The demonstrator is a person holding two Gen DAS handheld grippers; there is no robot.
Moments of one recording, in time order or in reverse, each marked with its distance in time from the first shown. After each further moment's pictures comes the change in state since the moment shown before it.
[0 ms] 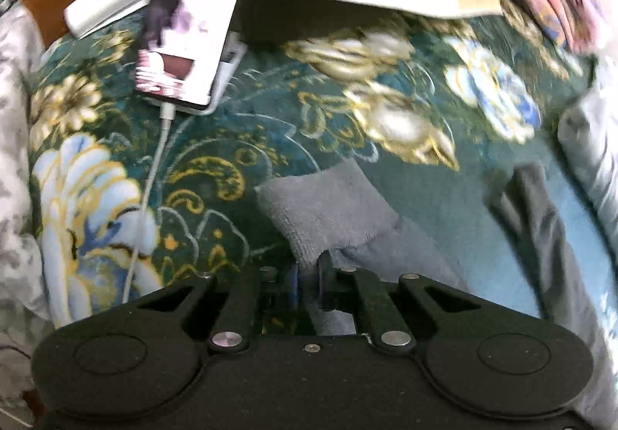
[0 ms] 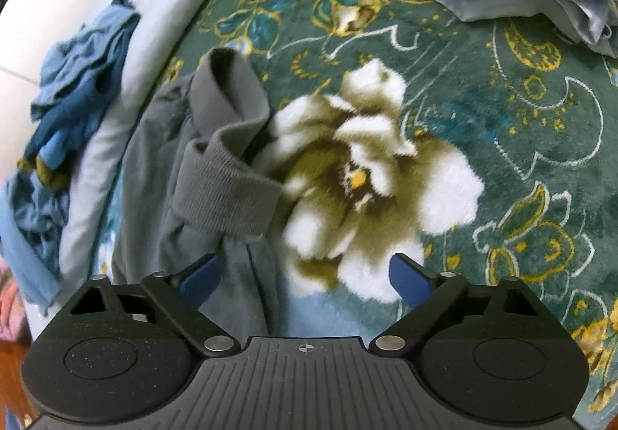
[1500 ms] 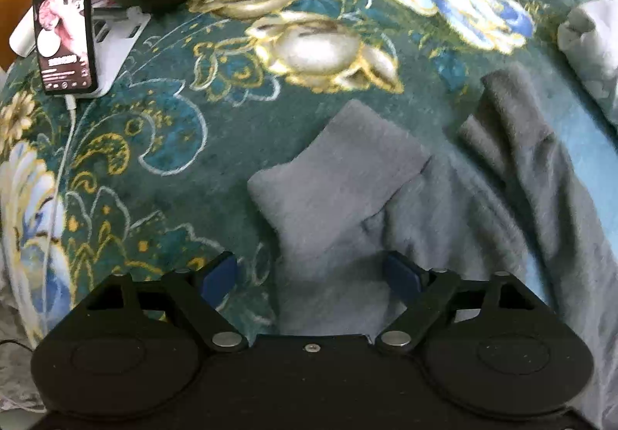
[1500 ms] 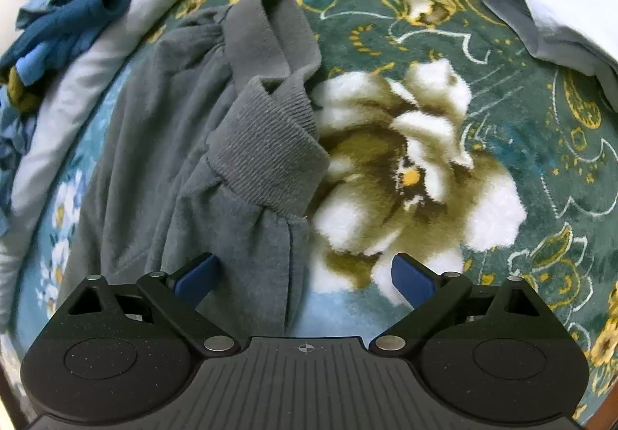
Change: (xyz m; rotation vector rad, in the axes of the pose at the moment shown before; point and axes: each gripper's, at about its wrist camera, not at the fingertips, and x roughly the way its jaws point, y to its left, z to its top) left arm 0.050 -0.095 -0.011 0.107 0.126 0.106; right arm 0.026 0.055 -0.017 -0.223 0.081 -0.200
